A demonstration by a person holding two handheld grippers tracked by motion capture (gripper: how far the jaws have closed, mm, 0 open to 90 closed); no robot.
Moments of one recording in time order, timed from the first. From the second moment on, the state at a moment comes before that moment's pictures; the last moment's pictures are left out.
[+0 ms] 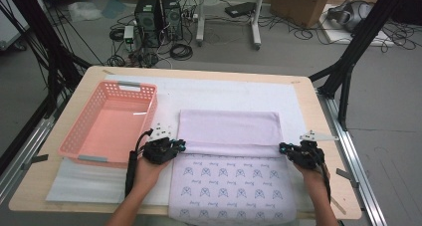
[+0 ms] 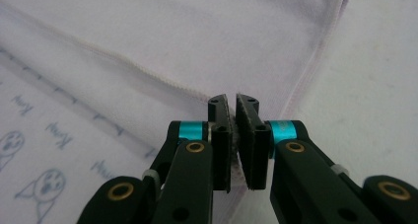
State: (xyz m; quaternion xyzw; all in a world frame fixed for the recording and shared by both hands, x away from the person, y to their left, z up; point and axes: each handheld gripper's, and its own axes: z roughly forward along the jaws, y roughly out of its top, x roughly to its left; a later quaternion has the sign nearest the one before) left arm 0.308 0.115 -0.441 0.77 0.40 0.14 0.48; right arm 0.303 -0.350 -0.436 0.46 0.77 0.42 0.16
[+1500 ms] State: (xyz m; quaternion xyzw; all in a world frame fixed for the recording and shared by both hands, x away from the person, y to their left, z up) left arm 0.162 0.132 -0.439 0.77 0.35 0.13 0.51; right arm 0.144 -0.353 -0.431 0.45 0.76 0.43 0.16
